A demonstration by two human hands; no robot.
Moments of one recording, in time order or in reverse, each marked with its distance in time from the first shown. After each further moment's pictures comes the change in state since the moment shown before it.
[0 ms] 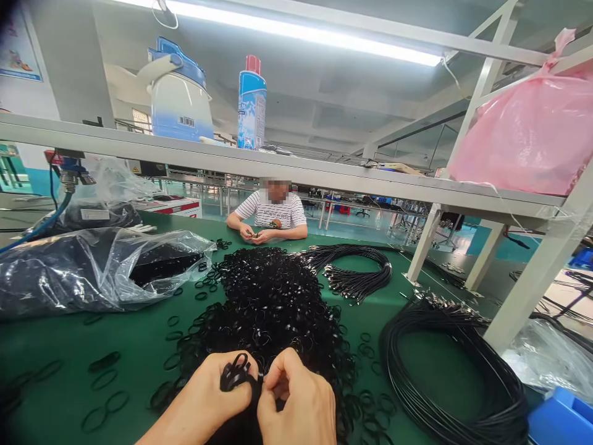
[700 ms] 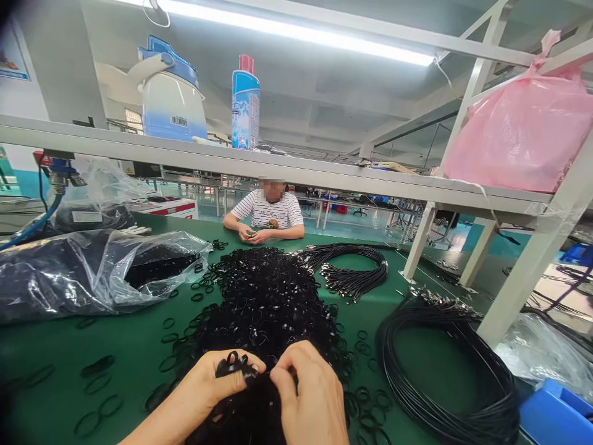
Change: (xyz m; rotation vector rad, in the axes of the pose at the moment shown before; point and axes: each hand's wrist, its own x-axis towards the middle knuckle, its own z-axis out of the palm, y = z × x) left_hand 0.005 -0.012 -0.003 -0.364 -0.124 -0.131; right_hand 0.007 0.016 -0.017 -0.049 -0.141 -0.071
